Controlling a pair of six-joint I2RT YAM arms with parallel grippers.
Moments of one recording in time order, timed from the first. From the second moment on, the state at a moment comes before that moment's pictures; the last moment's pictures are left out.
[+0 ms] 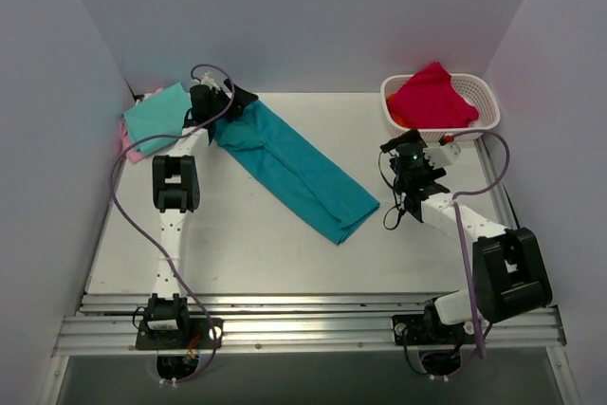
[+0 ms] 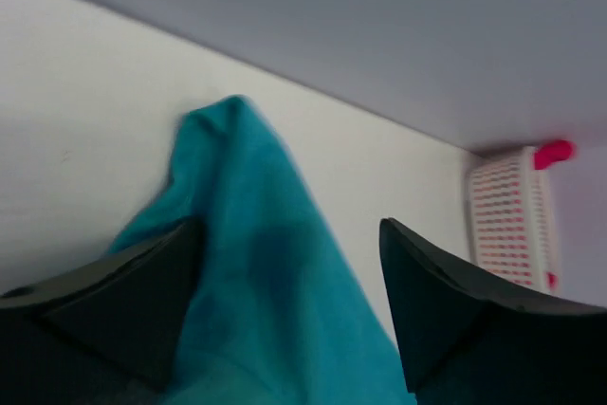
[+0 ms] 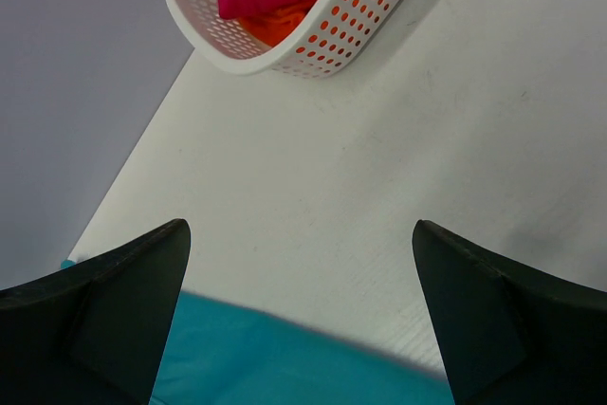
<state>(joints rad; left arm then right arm) -0.06 2.79 2.37 0.11 0.43 -0.81 0.27 1.38 0.72 0.20 0.59 1.01</state>
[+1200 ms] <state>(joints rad) -0.77 1.73 0.92 0.33 -0.36 -0.51 0.41 1.24 0.67 0.18 0.70 0.91</state>
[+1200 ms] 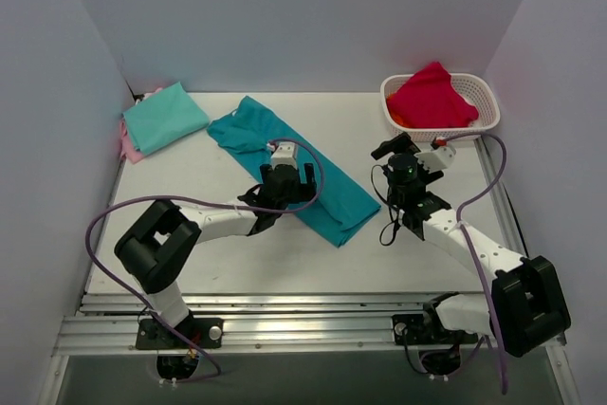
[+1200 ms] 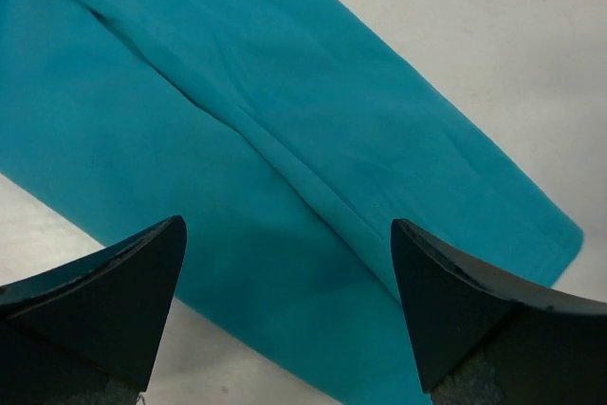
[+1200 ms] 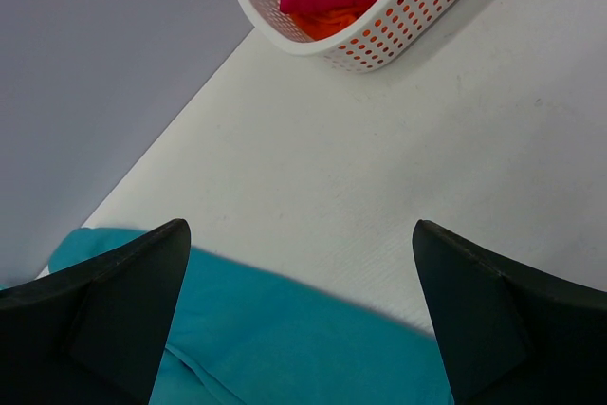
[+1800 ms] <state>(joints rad) -1.11 1.69 0.81 0.12 -0.47 -1.03 0.41 1.19 0.65 0.16 0.73 0.91</state>
